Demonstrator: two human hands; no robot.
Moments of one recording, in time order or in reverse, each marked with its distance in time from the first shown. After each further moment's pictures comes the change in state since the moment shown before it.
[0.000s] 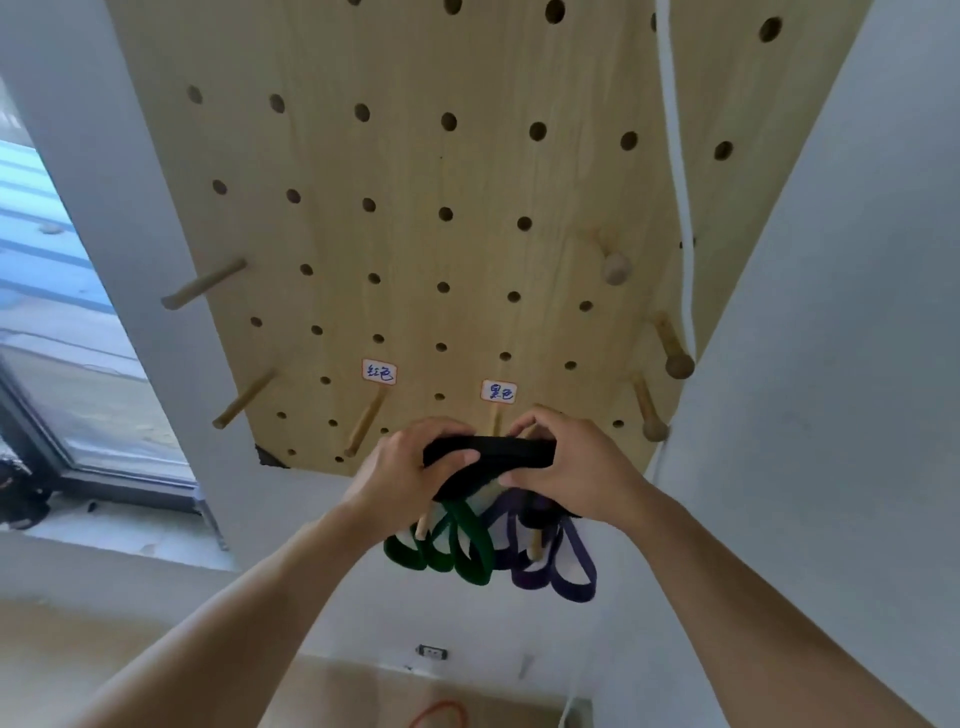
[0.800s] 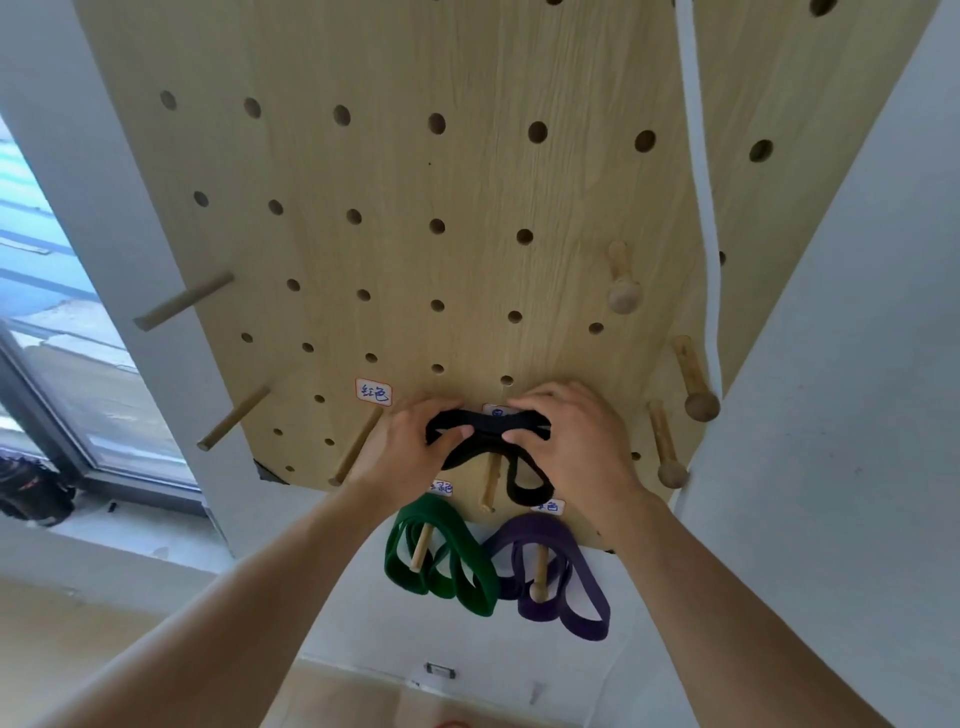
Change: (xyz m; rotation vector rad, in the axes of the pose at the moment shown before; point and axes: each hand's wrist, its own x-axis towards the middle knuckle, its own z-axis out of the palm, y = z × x) left_hand 0.071 -0.026 0.010 0.204 0.152 -0.036; right_hand 0.072 0.028 -0.001 -0.349 0.355 -0.188
